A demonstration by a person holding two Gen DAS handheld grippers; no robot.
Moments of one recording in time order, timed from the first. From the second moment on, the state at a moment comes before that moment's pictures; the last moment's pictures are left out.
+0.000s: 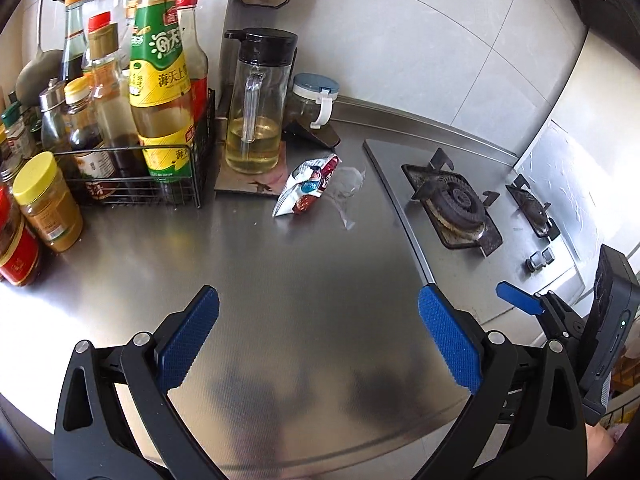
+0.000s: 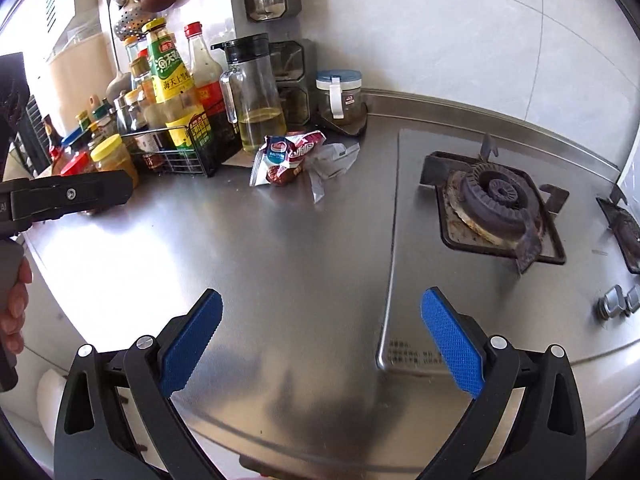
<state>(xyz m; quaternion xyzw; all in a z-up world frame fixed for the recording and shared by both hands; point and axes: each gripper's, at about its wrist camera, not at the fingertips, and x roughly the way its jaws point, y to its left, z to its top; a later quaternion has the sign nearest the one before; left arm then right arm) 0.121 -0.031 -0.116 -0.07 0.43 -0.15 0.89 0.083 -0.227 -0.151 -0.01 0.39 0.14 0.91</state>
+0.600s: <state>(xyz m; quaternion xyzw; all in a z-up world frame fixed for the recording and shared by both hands) 0.279 -0.055 -0.170 -0.06 0.49 -0.16 0.85 0.221 -0.188 -0.182 -0.05 0.40 0.17 0.90</state>
